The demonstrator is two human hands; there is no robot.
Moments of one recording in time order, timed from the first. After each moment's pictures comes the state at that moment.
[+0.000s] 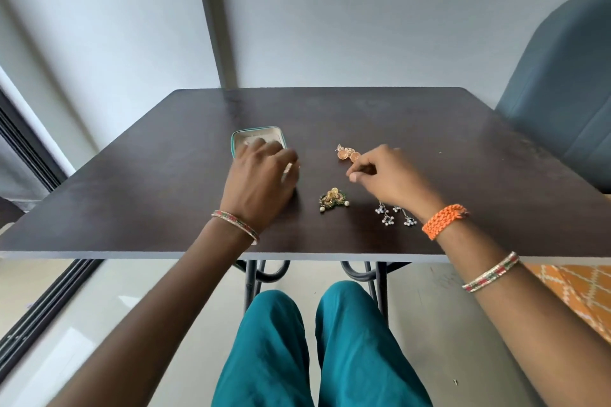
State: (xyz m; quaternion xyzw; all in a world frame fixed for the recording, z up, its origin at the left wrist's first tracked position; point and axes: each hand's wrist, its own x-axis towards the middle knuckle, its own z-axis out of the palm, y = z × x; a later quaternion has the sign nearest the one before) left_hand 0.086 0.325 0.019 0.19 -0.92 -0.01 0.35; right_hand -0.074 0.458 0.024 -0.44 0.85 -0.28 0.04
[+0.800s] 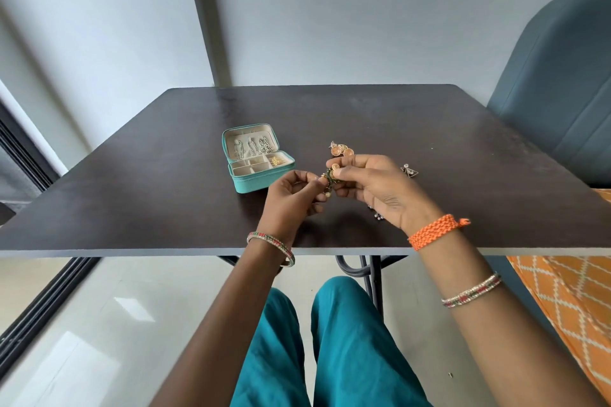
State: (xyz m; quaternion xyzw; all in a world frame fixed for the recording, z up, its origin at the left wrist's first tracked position) left_hand 0.062 0.376 -0.006 0.24 -0.57 -0.73 0.30; right_hand -0.052 0.462 0.014 -0.29 0.61 -0.65 0.35
